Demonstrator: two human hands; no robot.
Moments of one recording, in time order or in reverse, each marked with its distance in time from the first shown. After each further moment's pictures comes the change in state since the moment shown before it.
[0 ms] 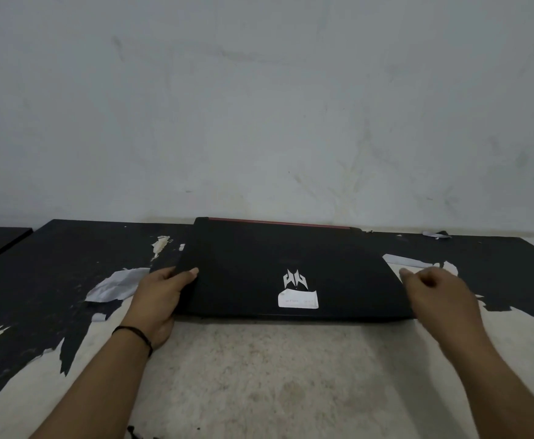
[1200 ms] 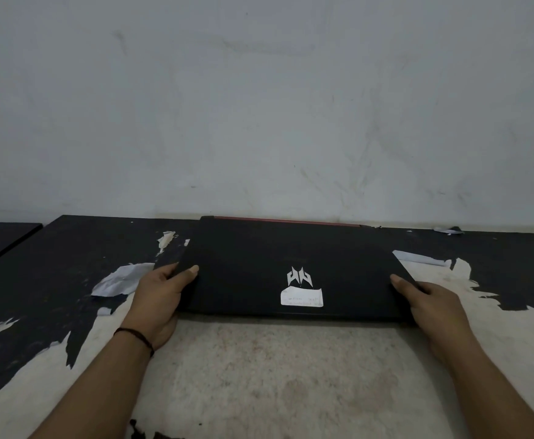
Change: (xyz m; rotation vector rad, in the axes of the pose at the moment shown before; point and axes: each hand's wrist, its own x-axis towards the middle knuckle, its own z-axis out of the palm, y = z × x) left_hand 0.006 -0.011 -0.009 -0.049 -0.030 0.063; right_hand 0.020 0.035 0.025 0.212 -0.178 0.143
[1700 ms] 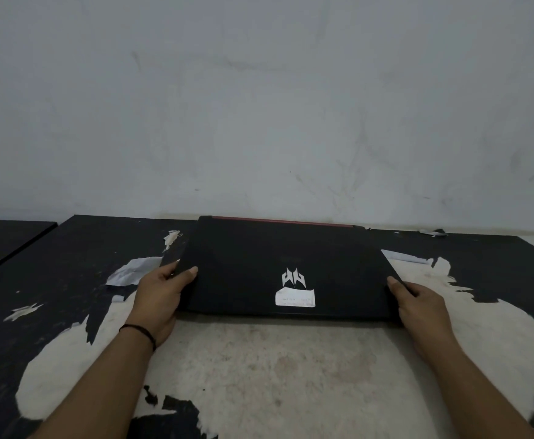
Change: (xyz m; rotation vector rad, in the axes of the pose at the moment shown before) left_hand -0.027 0.001 -0.009 0.059 0.019 0.081; right_hand -0.021 0.007 -0.009 0.082 0.042 -0.046
